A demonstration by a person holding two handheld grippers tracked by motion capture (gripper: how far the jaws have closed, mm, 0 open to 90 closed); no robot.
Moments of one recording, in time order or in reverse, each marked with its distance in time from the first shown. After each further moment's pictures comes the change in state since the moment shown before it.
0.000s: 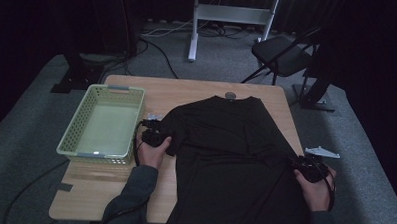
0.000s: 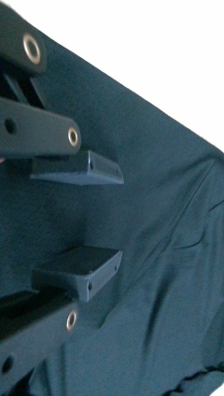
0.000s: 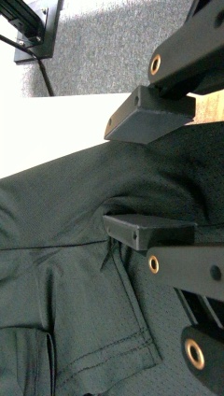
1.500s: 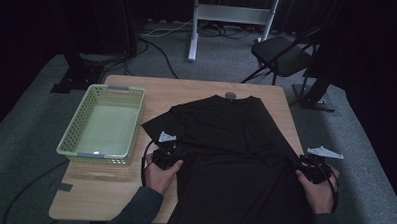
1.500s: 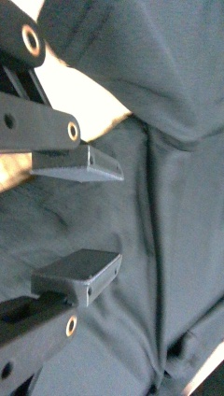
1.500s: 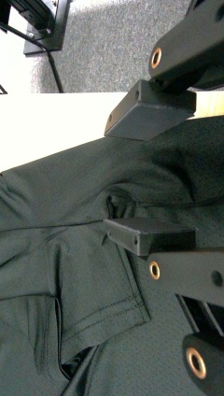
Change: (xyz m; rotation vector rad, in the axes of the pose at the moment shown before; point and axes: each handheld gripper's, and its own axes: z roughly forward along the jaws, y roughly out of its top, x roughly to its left) left arm -0.056 -0.051 -0.028 0.055 -0.165 0.123; right arm 0.005 0.005 -0.017 -0.022 0.036 -0.022
